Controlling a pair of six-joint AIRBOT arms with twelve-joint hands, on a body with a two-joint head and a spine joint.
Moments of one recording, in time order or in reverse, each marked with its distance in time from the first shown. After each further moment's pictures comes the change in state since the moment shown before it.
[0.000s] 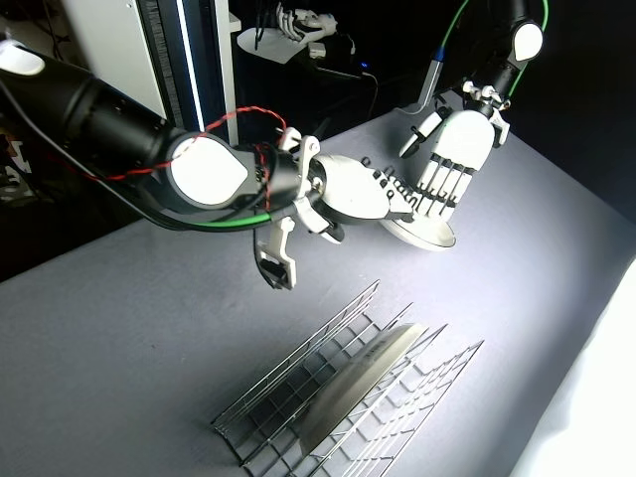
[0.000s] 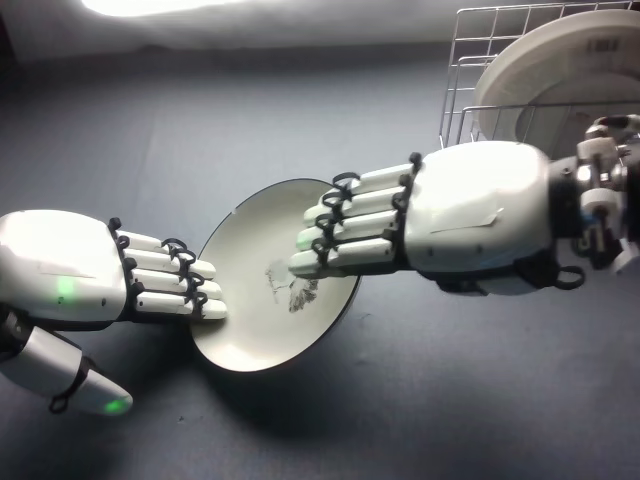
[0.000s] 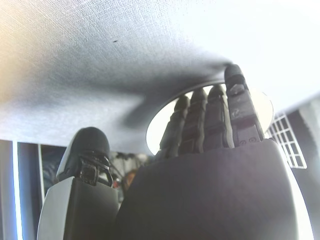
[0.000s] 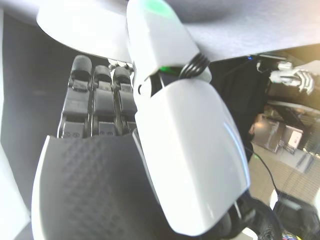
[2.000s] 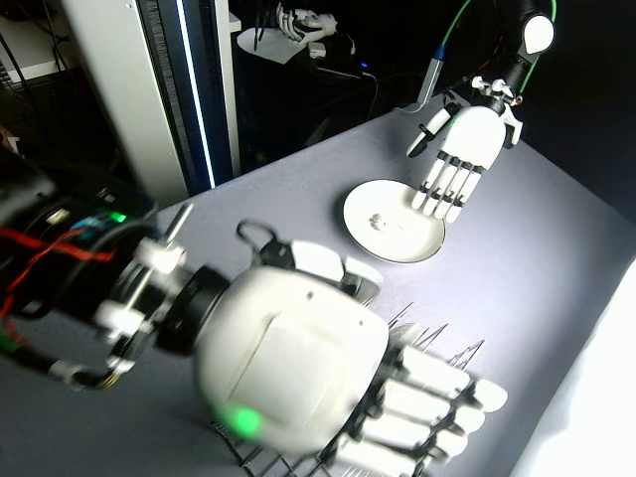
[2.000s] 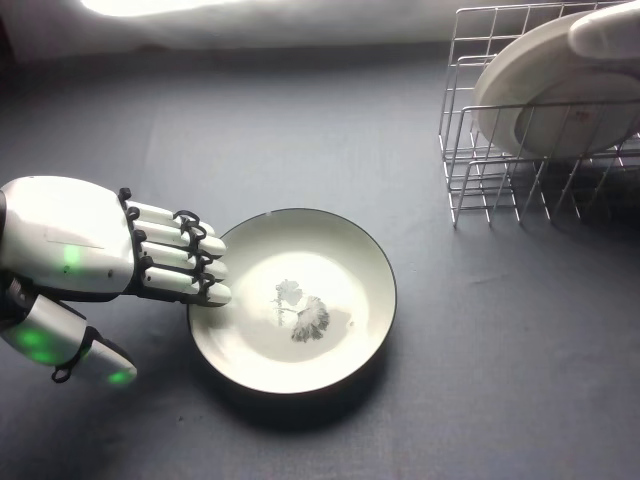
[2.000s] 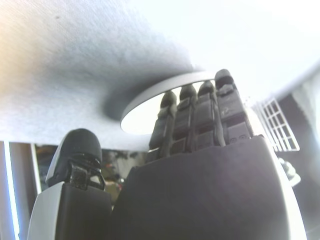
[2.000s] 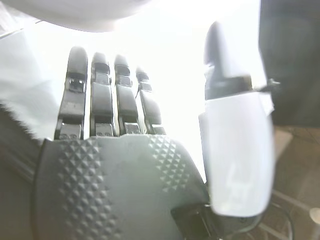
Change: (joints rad) left arm -0.106 0.007 0.005 0.026 -0.005 -0.003; right arm 0.093 0.321 0.022 1.052 -0.090 0.005
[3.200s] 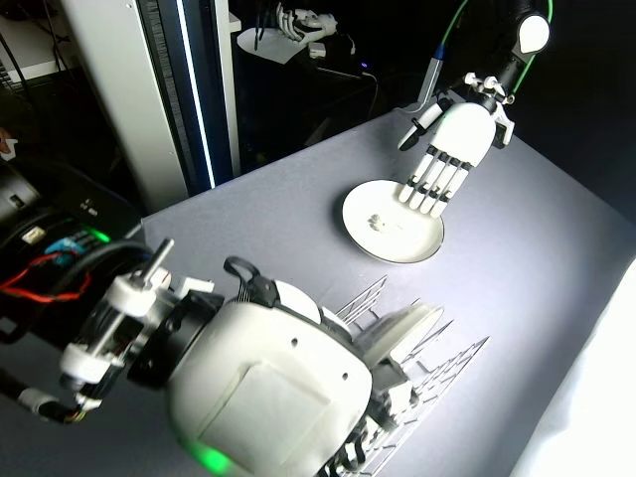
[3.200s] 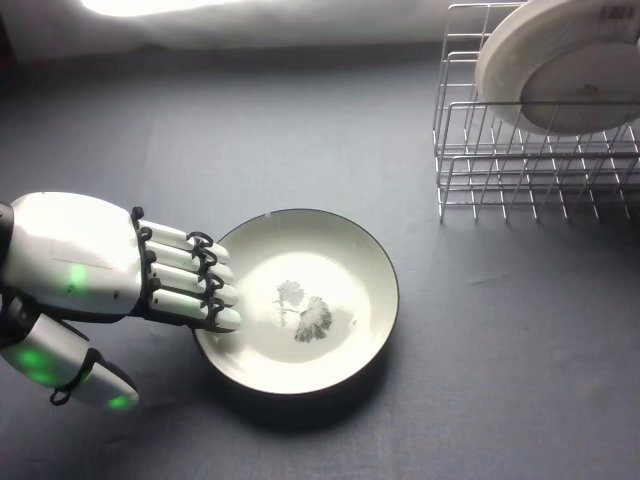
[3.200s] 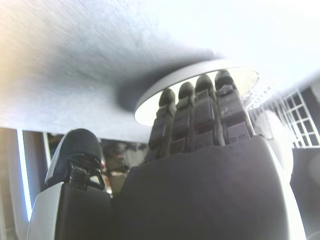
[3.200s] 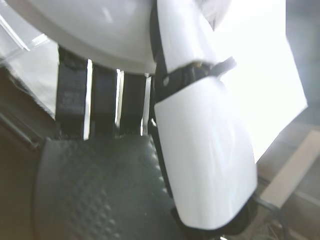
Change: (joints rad) left arm 0.000 0.006 -0.032 0.022 -0.038 -0.004; right arm -0.013 0.000 0.080 0.171 -0.110 -0.002
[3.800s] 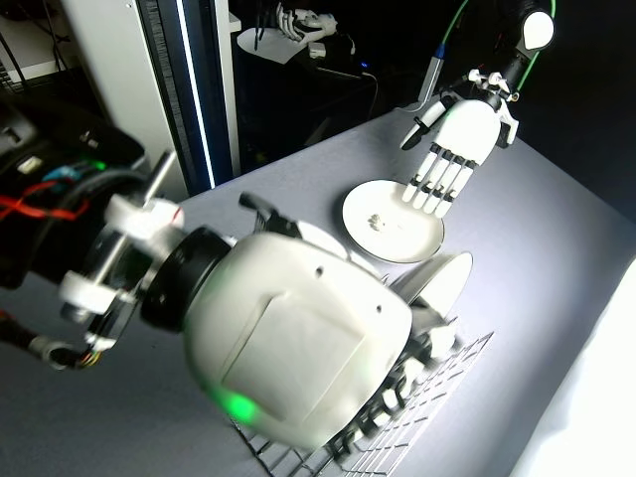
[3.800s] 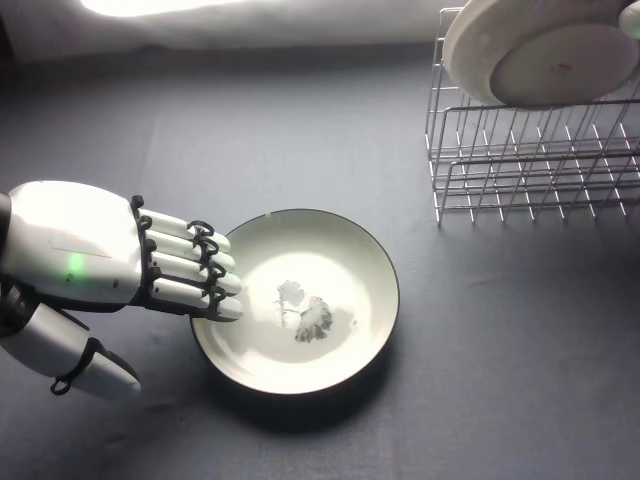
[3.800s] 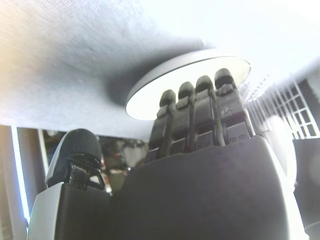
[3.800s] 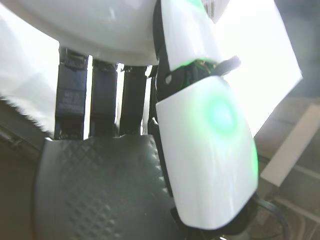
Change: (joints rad) left arm -0.025 0.006 0.000 0.000 -0.009 -0.003; right arm 0.069 0.045 -0.091 0.014 -0.003 0.012
